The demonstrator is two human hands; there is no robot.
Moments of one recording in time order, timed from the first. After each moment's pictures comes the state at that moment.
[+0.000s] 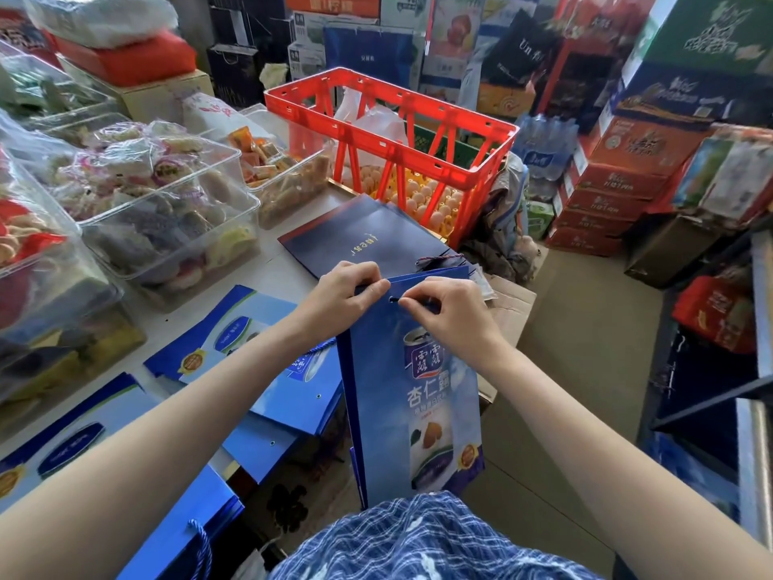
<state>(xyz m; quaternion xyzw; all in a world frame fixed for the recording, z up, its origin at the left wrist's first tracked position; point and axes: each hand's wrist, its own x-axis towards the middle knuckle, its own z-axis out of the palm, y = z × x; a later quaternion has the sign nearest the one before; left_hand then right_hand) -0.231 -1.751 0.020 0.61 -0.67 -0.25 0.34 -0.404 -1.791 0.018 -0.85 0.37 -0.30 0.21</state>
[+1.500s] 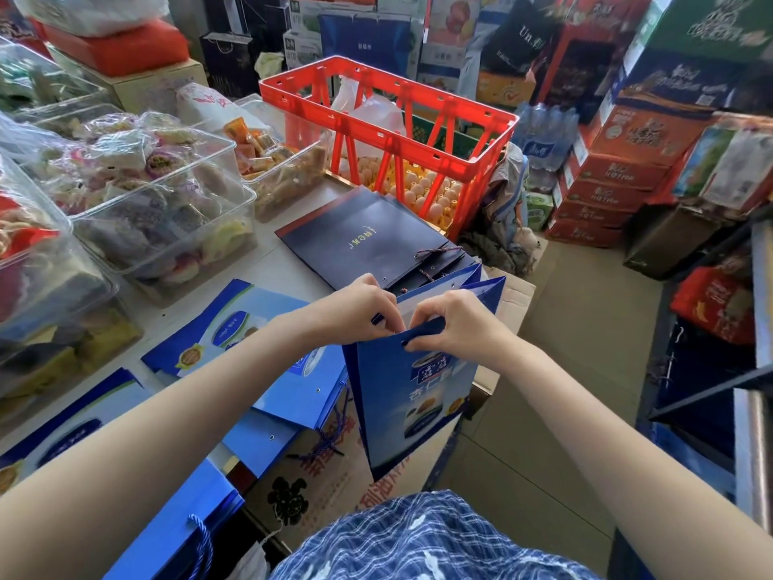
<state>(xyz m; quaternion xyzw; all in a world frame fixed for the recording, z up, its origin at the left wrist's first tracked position) -0.238 -1.756 0.017 0.53 -0.81 -0.24 0.08 -0.423 -1.794 0.017 -0.88 0.34 -0.10 0.31</state>
